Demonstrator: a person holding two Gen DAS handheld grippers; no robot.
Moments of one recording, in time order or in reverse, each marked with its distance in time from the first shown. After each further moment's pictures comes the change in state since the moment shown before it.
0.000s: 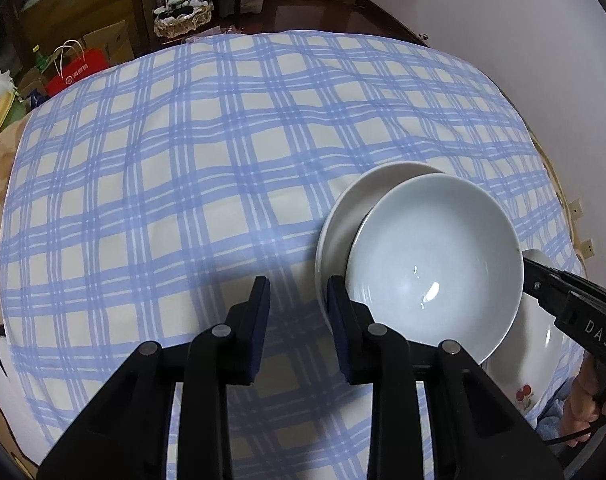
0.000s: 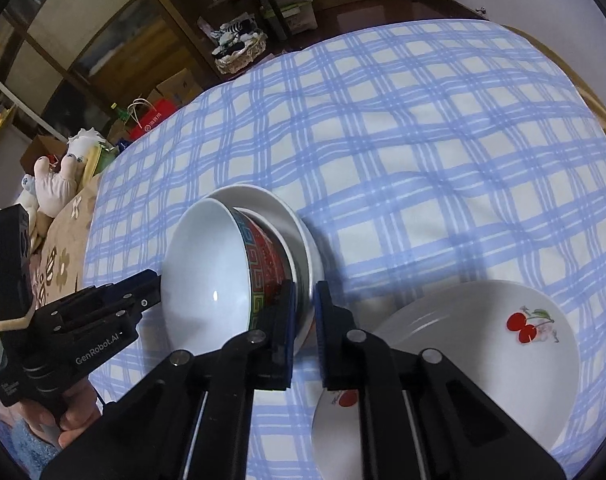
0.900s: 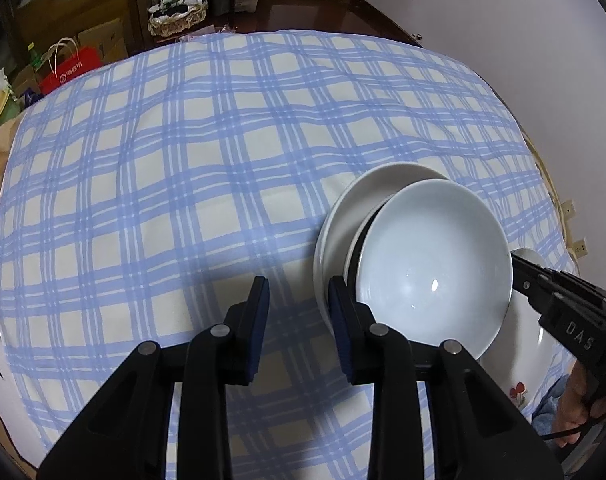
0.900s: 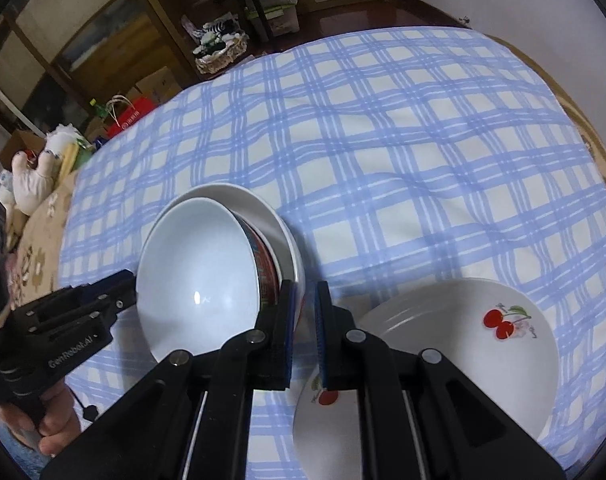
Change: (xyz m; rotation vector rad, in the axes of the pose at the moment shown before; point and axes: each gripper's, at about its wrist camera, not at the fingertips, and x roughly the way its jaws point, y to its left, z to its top) left arm -0.001 -0.001 0.000 -0.008 0.010 -0.036; right arm 0.000 0.007 -0.004 -0.041 -0.014 -0.134
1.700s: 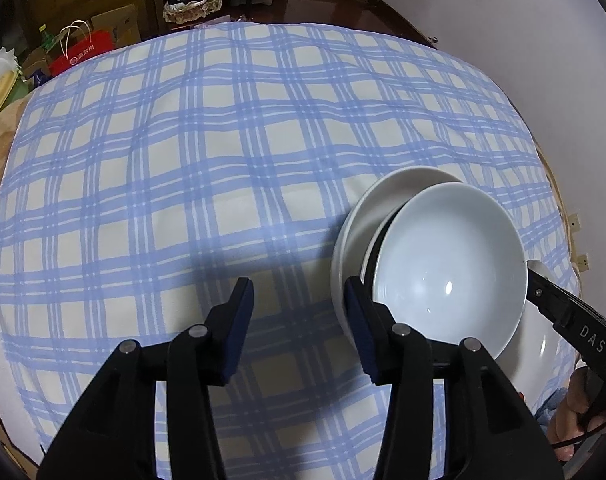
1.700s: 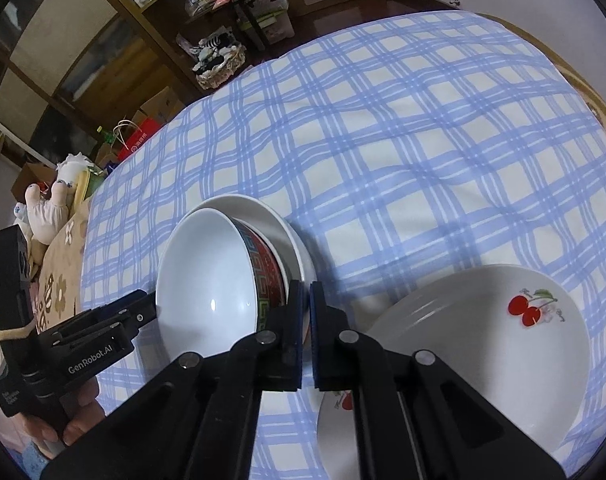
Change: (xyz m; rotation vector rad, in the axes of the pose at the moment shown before) left arm 0.002 0.013 -0.001 -0.052 0.013 0.017; right arm 0.004 -0.010 -0.002 0.114 -0.017 0.100
